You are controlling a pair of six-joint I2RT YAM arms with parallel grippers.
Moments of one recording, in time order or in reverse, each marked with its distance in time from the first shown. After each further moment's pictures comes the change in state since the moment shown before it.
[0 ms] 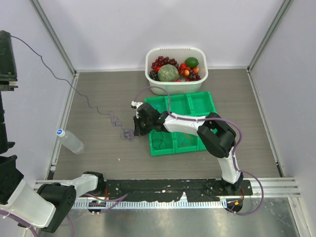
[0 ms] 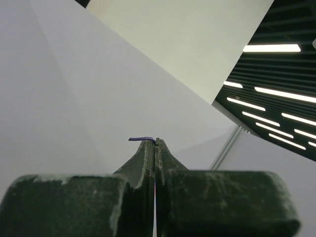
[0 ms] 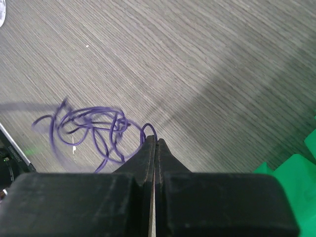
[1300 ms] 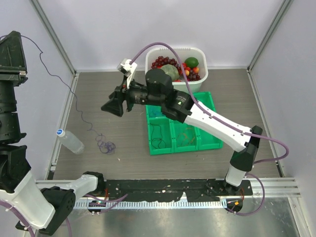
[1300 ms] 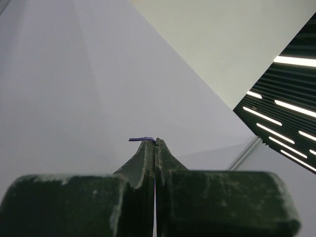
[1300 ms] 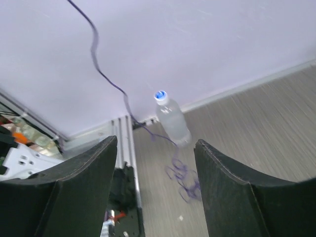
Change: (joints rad) left arm 0.000 -0.048 -0.193 0.066 -0.136 -0.067; right arm 0.092 -0.325 0.445 -0.044 -0.168 -0.200
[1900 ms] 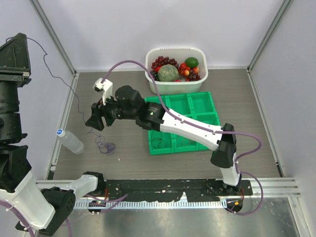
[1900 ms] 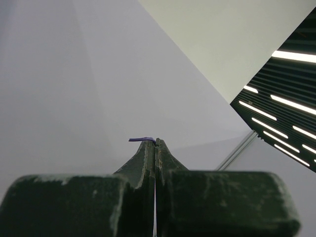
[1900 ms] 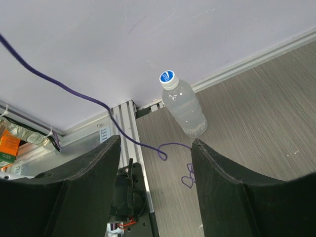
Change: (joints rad) left arm 0.000 0.002 0.000 -0.022 0.029 -0.037; right arm 0.154 0.253 0.156 -0.008 0.129 0.056
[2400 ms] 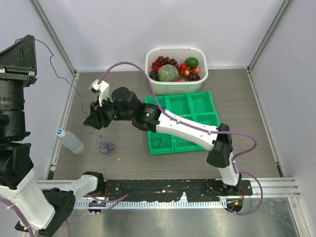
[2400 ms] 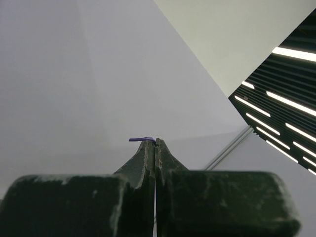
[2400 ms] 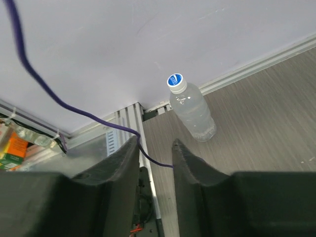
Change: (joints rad) left arm 0.000 -0.015 -0.056 -0.003 0.015 -0.058; right arm 0.012 0.043 0.048 0.023 -0.005 0.029
